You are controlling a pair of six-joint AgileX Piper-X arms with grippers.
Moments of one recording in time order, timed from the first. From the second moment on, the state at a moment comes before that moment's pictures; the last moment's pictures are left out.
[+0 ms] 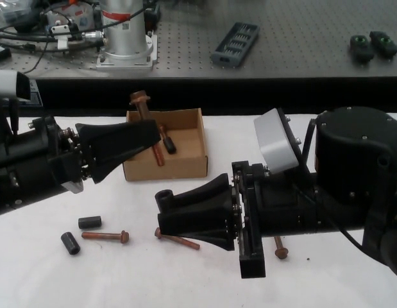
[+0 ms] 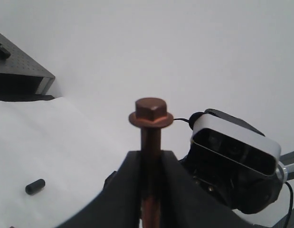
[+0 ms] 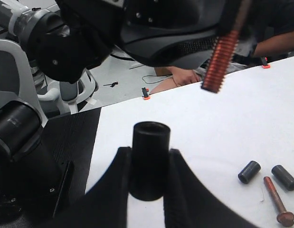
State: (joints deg) left arm -16.1 74.6 -25.6 -55.5 54.1 -47.0; right arm 45.8 81.5 -35.7 -27.3 -47.8 7.7
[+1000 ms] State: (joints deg) left arm -18.4 74.6 -25.6 -51.9 55.9 -46.4; right arm 45.8 81.5 -35.7 -27.0 -43.1 5.7
